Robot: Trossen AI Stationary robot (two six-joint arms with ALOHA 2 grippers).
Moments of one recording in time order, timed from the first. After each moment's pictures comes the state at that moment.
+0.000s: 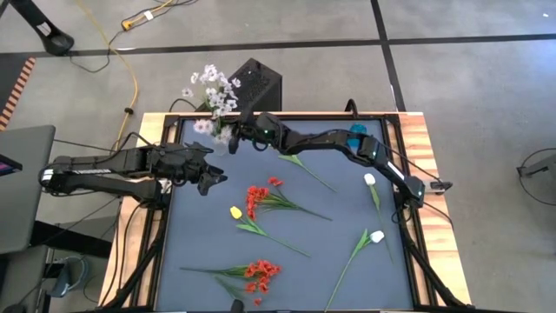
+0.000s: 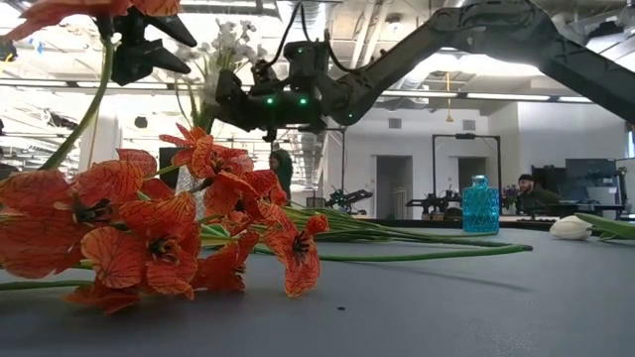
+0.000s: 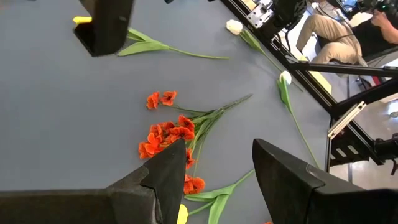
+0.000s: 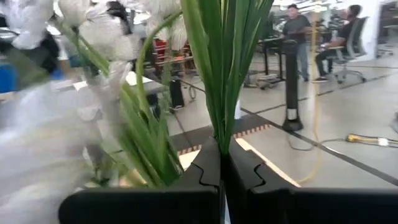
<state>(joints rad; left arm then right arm) 0.08 0.74 0.76 -0.53 -0.06 -0.73 -0.31 2.41 1.86 0.65 -0.01 0.18</state>
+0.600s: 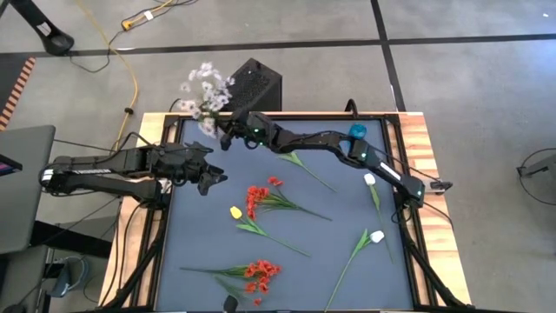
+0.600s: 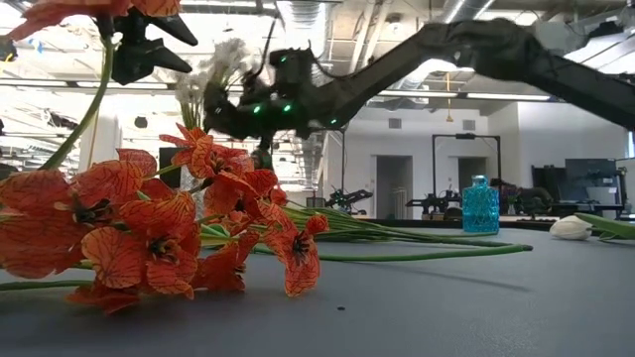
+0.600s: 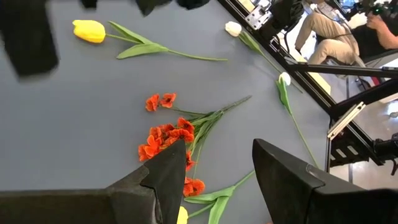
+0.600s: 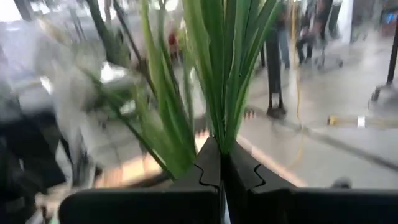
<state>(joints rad) 0.08 0.74 0.76 -0.52 -0.06 -0.72 -0.31 2.55 2.10 0.47 0.05 0.21</state>
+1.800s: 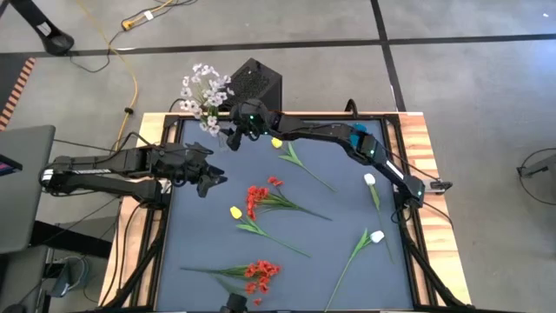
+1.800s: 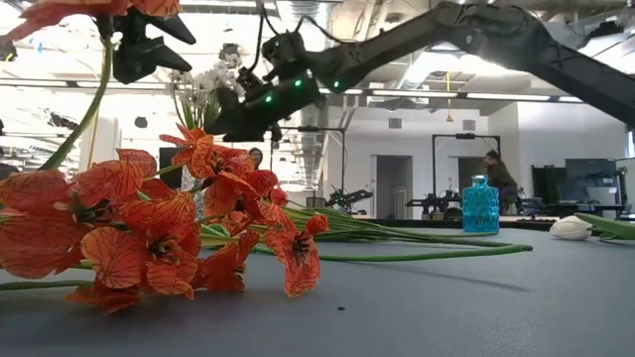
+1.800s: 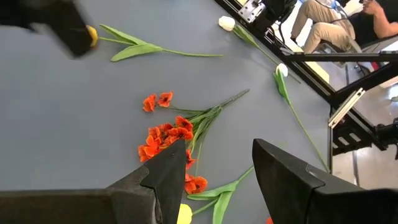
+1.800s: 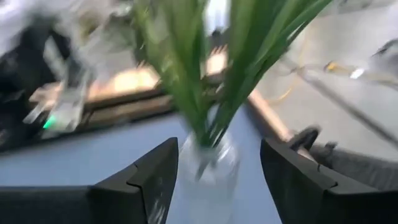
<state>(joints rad) 0.08 0.74 0.76 -0.52 -0.04 -0.65 -0.34 2.42 2.17 -0.11 -0.07 0.02</state>
